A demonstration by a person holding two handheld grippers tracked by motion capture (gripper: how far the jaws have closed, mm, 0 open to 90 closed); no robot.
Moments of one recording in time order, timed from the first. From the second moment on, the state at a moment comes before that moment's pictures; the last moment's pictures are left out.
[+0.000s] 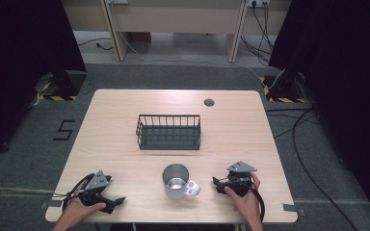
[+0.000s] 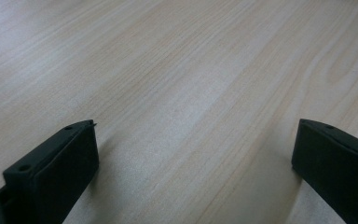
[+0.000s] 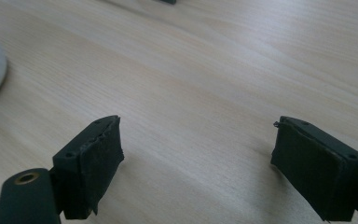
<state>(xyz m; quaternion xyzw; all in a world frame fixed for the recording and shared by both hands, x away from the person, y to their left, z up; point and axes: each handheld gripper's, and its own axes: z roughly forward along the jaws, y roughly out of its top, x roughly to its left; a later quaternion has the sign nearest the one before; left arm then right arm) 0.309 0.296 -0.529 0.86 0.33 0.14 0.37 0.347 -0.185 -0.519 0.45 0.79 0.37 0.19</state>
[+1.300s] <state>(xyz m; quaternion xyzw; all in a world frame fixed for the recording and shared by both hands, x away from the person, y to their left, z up) 0.309 0.296 -0.529 0.86 0.33 0.14 0.37 0.297 -0.166 -0.461 0.36 0.77 0.48 0.22</state>
